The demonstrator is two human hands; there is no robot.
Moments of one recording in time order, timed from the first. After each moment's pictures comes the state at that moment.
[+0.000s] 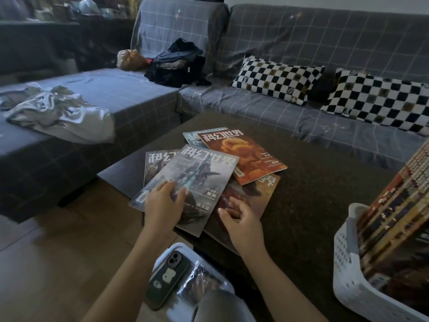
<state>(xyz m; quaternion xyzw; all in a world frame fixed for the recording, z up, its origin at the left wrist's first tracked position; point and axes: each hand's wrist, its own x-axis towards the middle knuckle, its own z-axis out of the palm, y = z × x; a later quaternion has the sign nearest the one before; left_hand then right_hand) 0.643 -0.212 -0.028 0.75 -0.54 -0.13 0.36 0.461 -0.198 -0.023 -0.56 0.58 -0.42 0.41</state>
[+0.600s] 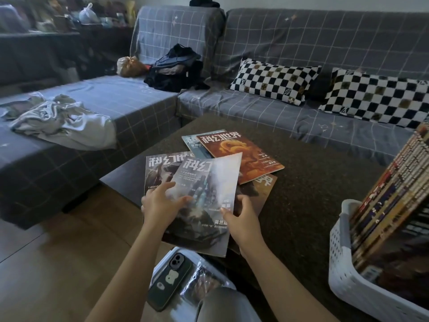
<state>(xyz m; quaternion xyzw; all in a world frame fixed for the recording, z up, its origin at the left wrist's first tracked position) 0.648 -0.212 -0.013 0.78 -0.45 -0.25 0.36 0.462 -0.205 -0.015 -0.50 0.61 -0.39 0.47</state>
